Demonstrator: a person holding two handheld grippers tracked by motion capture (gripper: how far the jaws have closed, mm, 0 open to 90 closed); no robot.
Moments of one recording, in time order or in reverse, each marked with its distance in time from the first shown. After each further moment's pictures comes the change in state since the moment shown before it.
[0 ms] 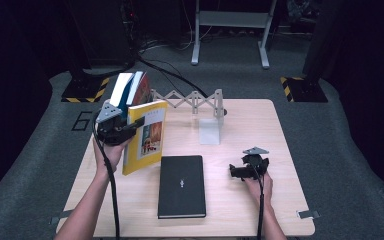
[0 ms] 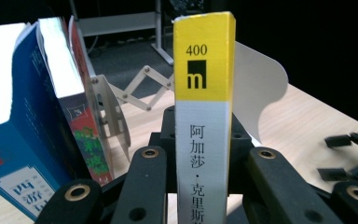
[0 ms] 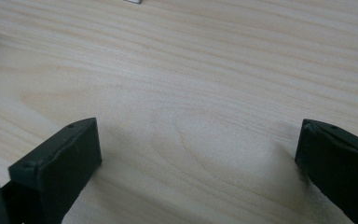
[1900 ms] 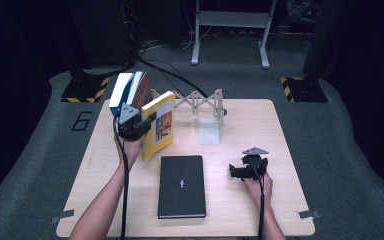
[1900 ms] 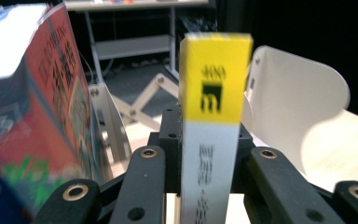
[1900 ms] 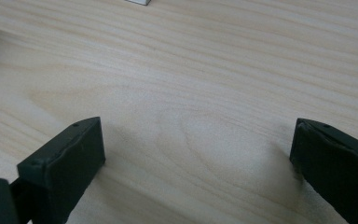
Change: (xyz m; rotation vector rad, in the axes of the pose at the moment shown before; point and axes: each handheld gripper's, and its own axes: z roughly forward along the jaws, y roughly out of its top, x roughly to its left) left arm 0.009 -0.033 0.068 -0.077 0.046 0.027; right arm 0.001 0.000 -0.001 -0.014 0.014 -0.020
